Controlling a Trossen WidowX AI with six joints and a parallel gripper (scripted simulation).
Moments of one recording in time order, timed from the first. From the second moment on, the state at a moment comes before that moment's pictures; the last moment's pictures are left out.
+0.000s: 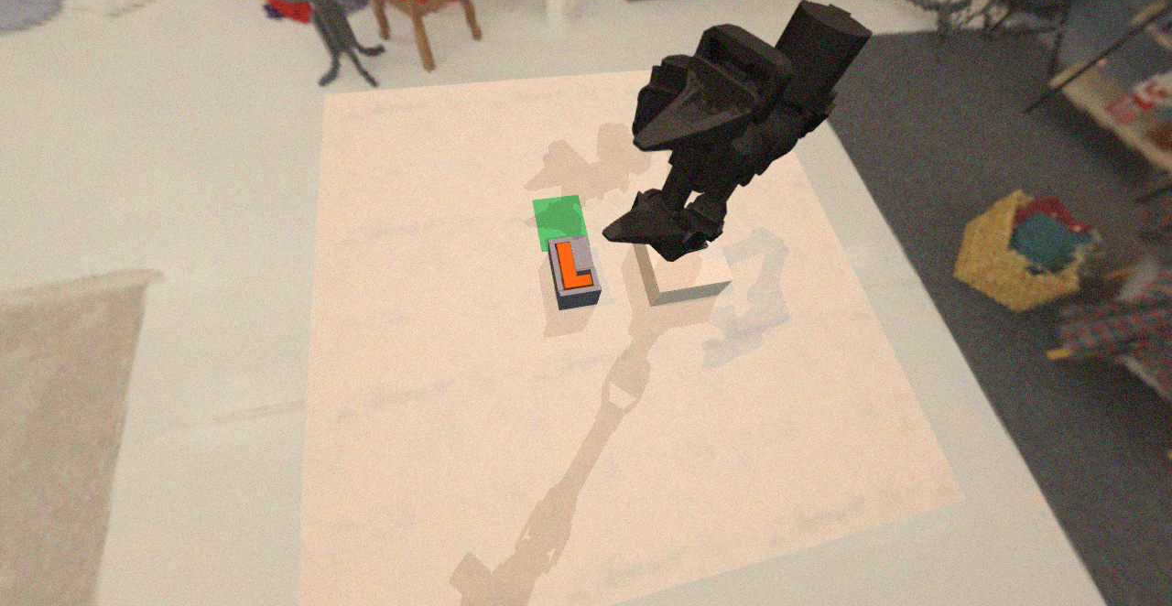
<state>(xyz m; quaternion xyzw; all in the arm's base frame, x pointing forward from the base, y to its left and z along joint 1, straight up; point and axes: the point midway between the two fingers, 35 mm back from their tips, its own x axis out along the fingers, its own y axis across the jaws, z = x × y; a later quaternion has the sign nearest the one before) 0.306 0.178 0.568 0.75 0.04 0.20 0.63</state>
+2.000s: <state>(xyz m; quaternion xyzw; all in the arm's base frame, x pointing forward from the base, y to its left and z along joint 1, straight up) 0.291 0.044 0.026 0.05 0.69 -0.04 0.72</state>
